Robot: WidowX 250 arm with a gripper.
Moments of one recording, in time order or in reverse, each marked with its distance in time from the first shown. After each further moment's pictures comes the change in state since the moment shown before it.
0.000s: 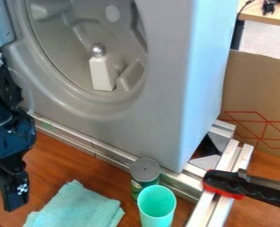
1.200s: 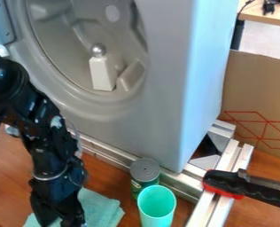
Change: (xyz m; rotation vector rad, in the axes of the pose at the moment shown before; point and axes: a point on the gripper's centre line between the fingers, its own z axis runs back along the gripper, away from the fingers) arm 0.044 -0.042 -0.067 -0.004 -0.047 0.103
